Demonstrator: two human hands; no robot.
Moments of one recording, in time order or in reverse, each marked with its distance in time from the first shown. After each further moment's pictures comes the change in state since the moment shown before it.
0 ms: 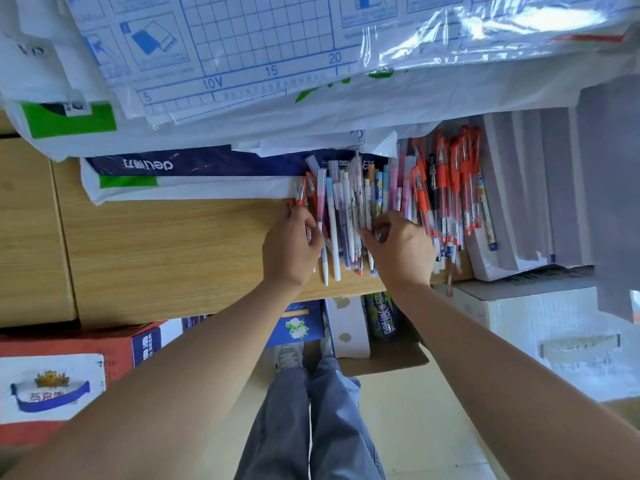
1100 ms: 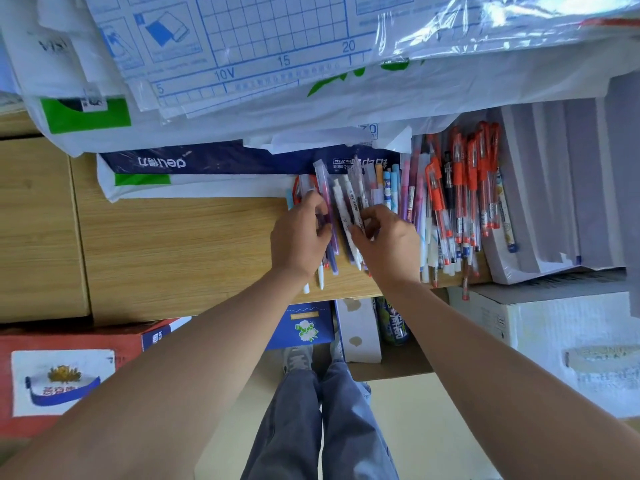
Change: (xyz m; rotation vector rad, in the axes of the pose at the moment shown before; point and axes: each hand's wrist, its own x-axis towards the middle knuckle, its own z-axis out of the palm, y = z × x) left_hand 0.011 -0.001 -0.004 -0.008 -0.023 0.050; right_hand 0.002 -0.014 0.025 0.275 0.026 -0.177
